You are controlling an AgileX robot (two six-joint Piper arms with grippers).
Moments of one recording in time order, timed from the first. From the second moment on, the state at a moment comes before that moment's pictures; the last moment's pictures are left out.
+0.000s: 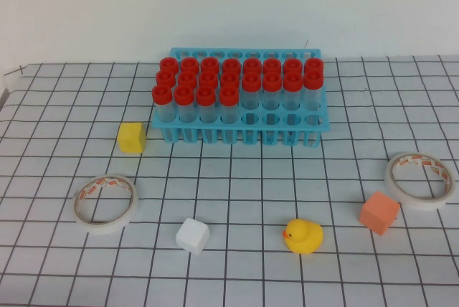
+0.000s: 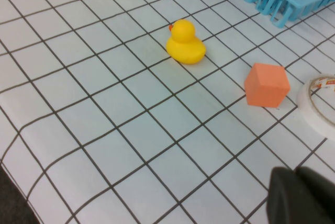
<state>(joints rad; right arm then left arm) 0.97 0.18 -0.48 -0.32 0.94 0.09 -0.11 -0.01 0.02 -0.11 0.36 0.10</state>
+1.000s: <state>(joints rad) 0.97 0.18 -0.48 -0.32 0.94 0.09 -0.11 -0.01 0.02 -0.08 0.36 0.01</state>
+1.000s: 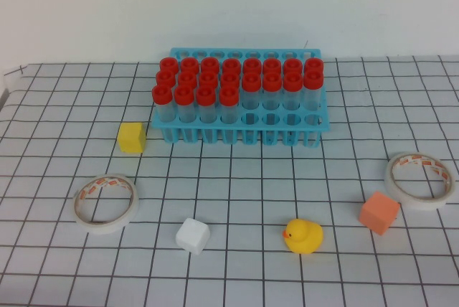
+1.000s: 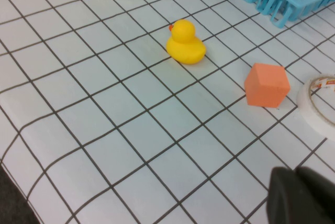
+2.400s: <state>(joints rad) 0.00 0.11 -0.47 -0.32 0.60 0.09 -0.11 -0.01 0.02 -0.08 0.36 0.01</state>
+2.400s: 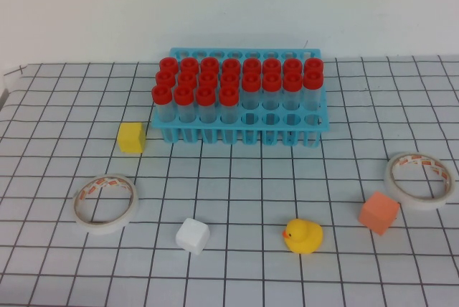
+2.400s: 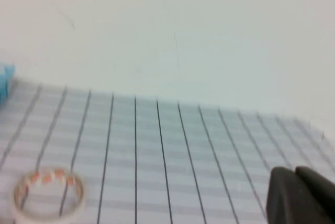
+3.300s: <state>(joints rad) -0.09 -0.01 0.03 -0.06 0.36 -0.07 -0.11 -0.01 0.02 -0.08 0.36 0.01</state>
